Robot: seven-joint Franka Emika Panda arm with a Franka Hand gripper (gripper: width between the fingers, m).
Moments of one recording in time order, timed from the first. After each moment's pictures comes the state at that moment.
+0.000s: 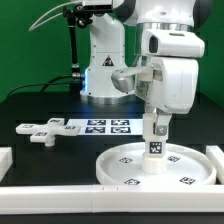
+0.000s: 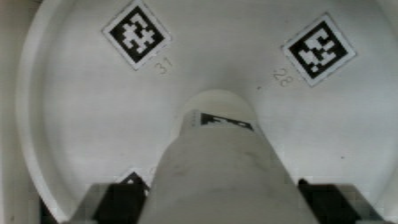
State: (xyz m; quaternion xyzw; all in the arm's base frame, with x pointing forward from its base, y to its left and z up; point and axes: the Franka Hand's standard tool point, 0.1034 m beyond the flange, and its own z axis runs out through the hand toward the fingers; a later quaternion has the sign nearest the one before) arm 0.568 0.050 0.071 0.73 0.69 0.00 0.06
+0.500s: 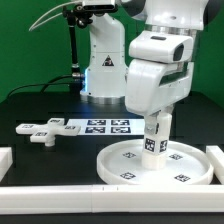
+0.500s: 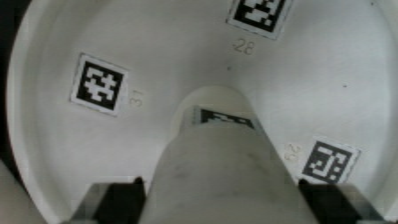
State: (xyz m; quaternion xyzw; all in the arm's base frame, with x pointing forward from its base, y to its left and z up) arm 0.561 0.053 0.070 0.88 0.47 -0.03 0.05
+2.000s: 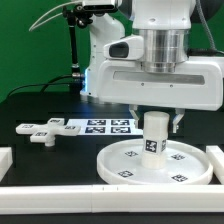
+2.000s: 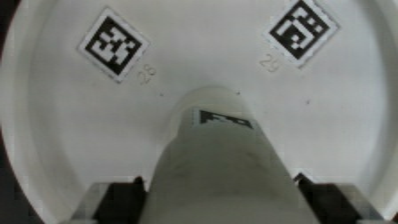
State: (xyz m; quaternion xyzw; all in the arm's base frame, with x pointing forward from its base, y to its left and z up) arm 0.558 0.051 0.069 0.98 -0.19 -0.02 0.00
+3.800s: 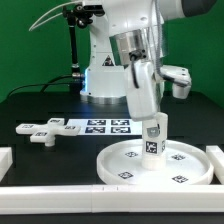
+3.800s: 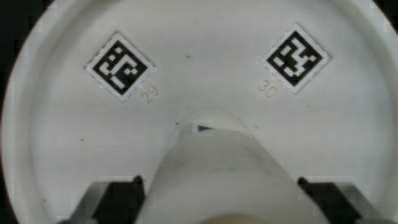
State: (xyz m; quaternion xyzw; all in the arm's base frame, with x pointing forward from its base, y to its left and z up) arm 0.563 0.047 0.068 0.57 -0.81 -0.05 -0.10
